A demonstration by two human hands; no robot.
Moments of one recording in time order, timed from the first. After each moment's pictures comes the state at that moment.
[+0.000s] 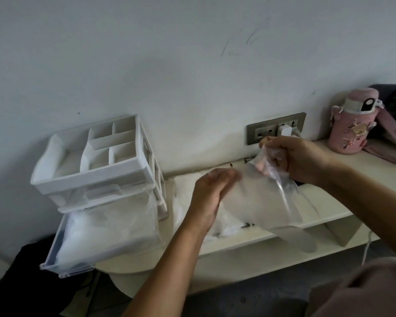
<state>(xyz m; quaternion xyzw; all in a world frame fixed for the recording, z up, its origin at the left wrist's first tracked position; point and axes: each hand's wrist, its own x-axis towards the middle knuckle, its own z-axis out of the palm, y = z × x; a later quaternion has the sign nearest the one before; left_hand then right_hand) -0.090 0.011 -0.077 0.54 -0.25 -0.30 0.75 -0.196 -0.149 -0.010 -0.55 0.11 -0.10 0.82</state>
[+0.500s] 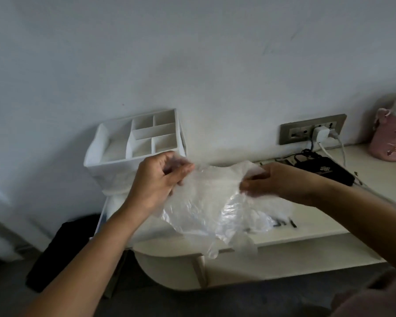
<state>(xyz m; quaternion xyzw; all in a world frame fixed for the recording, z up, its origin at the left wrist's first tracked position) -0.038 0.150 0.000 0.76 -0.35 -0.05 0.54 -0.163 -0.077 -0.026 -0.83 0.06 0.03 0.56</state>
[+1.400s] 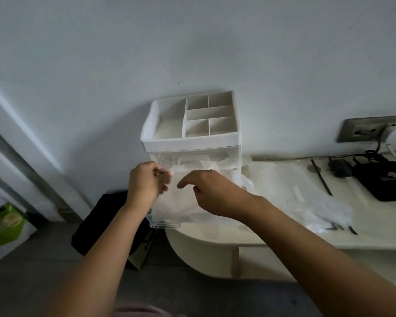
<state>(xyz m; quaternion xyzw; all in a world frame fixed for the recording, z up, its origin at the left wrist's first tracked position) 0.050 0.256 -0.063 0.88 -0.10 0.03 0.47 -0.050 0.114 -0.043 -0.96 -0.10 -0.08 0.26</state>
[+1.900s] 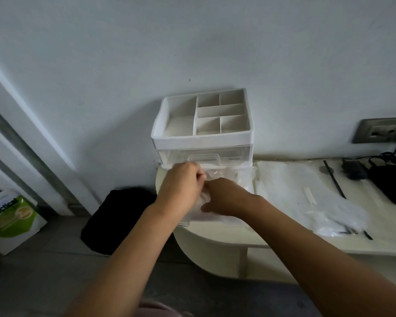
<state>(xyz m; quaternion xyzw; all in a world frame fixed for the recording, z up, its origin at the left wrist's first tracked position) 0.007 0.227 -0.043 0.92 -0.28 0.09 0.24 -0.023 0.111 -0.077 -0.98 -0.03 0.06 0.18</state>
